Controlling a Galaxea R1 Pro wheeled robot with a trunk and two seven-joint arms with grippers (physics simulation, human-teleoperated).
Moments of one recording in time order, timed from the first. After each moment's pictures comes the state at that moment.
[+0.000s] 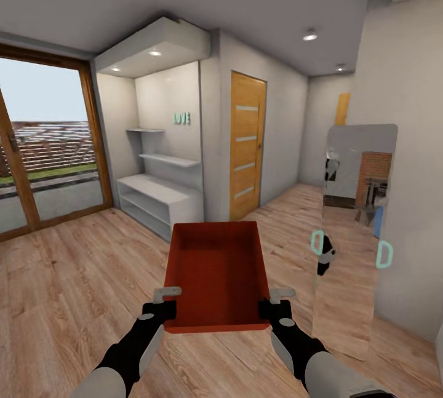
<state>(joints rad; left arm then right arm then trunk) -0.55 -0.09 -0.07 -0.56 0.09 0.17 0.20 -0.67 0.13 0.09 -0.24 0.01 -0.11 -0.19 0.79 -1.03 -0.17</state>
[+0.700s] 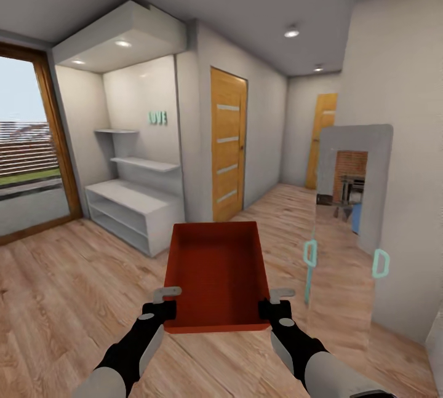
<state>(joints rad) -0.55 -0.09 -0.07 -0.56 0.09 0.17 0.20 -0.67 0.13 0.09 -0.24 0.01 -0.11 -0.19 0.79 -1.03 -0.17</state>
